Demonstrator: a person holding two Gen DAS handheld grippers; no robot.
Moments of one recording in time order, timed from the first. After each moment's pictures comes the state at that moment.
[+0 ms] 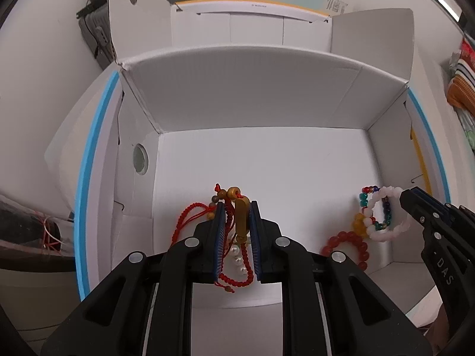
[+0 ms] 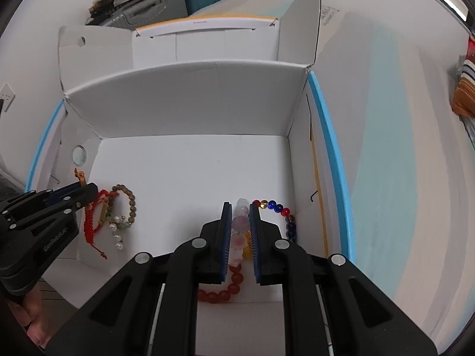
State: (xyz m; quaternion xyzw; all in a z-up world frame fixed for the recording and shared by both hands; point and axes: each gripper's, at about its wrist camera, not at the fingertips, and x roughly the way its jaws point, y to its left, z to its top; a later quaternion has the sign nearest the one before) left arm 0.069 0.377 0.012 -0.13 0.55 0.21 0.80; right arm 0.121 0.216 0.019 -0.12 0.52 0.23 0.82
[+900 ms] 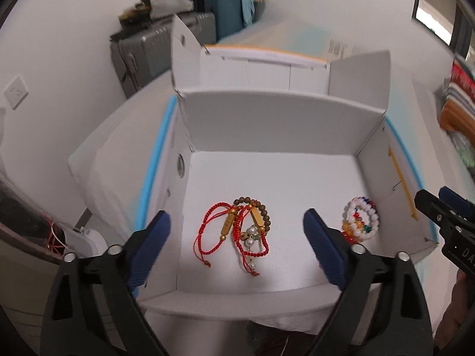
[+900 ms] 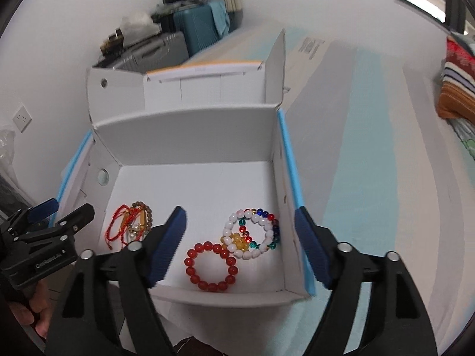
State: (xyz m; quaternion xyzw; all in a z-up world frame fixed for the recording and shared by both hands) left arm -0.003 0.358 0.065 -0.12 0.43 0.24 0.86; right arm 0.079 0.165 0.071 -0.07 0.42 0.24 0.87
